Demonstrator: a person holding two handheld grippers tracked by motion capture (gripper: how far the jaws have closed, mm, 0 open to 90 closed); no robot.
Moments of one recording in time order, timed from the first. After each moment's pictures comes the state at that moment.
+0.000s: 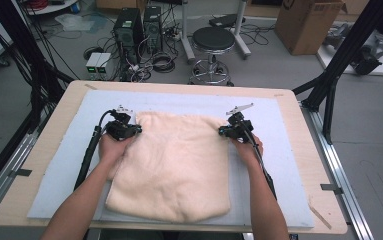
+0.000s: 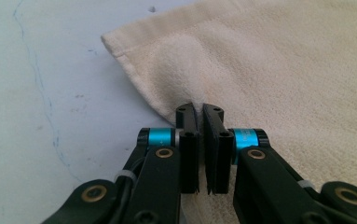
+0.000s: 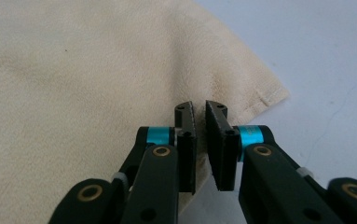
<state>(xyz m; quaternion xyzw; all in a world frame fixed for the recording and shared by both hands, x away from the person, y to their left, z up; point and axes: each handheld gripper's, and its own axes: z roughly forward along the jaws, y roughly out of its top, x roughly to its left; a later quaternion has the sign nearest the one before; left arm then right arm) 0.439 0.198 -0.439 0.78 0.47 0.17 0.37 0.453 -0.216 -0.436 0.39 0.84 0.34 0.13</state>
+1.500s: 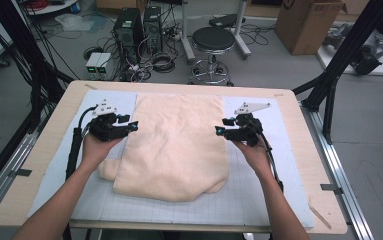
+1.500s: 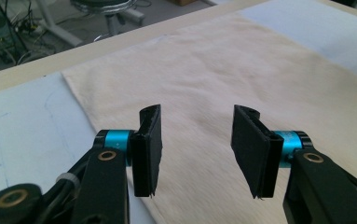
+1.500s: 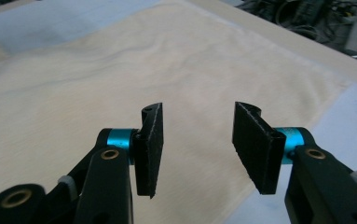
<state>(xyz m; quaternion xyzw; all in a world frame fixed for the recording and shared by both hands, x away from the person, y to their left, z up) 0.372 0.219 -0.379 0.77 0.37 0.21 0.48 0.391 -0.218 -0.370 0.32 0.82 0.45 0.15</state>
